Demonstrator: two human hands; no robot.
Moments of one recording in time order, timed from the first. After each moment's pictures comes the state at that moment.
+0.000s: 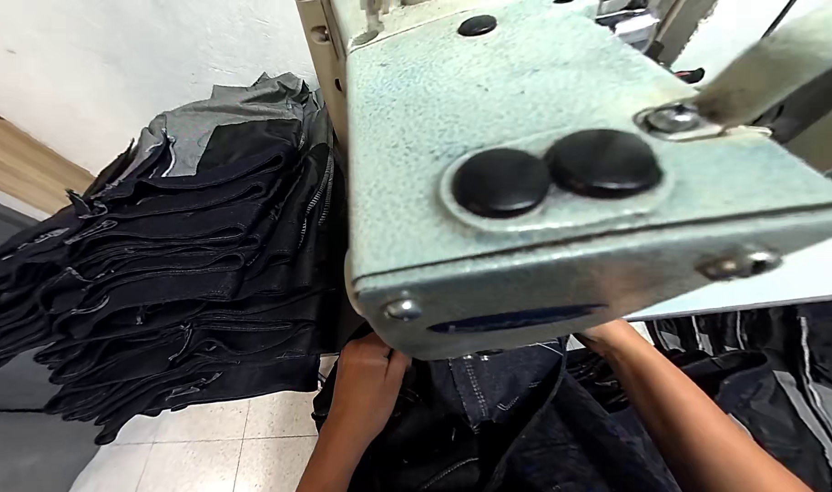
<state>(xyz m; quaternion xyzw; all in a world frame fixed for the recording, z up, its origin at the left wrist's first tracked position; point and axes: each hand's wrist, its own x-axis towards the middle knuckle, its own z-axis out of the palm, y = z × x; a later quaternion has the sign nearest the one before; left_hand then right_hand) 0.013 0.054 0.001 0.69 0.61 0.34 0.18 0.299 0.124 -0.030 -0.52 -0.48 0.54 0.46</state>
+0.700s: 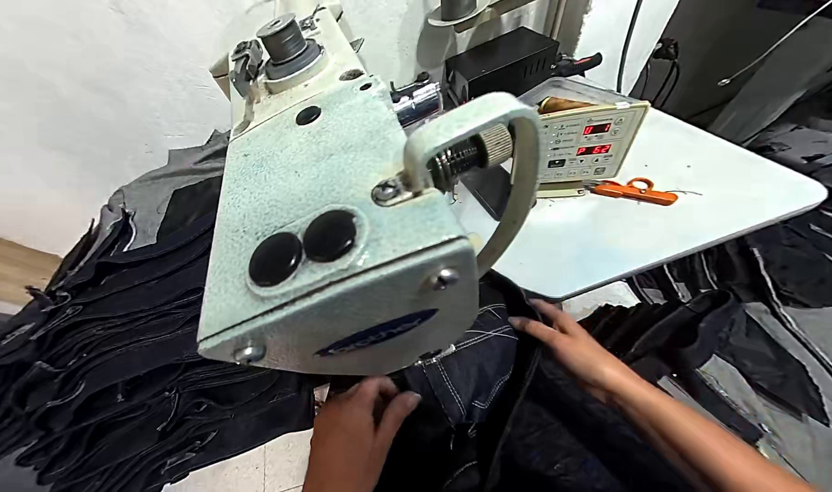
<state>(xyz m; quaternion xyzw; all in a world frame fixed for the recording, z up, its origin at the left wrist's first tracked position) 0.008 0.026 0.031 0.76 0.60 0.15 0.22 0.313 0.073 -0.073 -0.60 -0.40 0.56 0.41</state>
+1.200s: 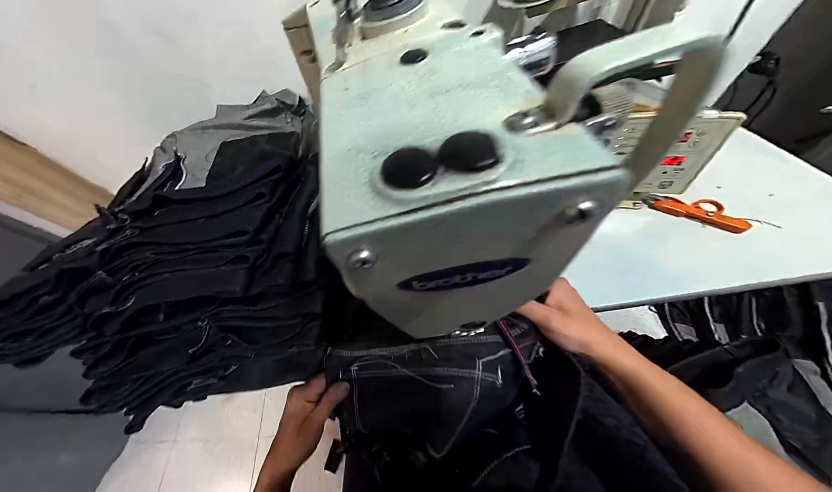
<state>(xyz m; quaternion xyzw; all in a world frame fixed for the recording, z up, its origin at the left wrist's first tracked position) -0.092 -0.008 -0.051 0.62 0.55 0.42 0.36 0.279 0.109 -0.023 -0.46 -0.62 0.45 0.45</state>
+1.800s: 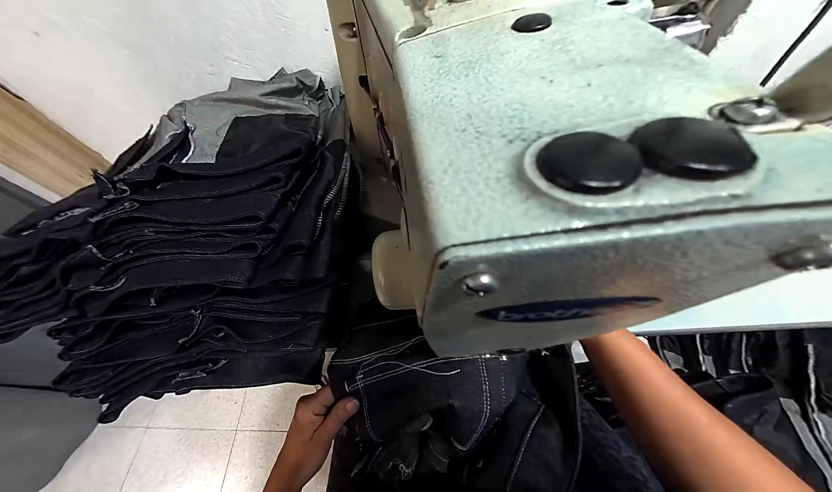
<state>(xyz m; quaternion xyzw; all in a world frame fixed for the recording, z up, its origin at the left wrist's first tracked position) -0.079 -0.013 -0.075 0.59 0.51 0.48 0.41 0.262 0.178 -0.029 -0.41 -0.72 0.38 0.40</state>
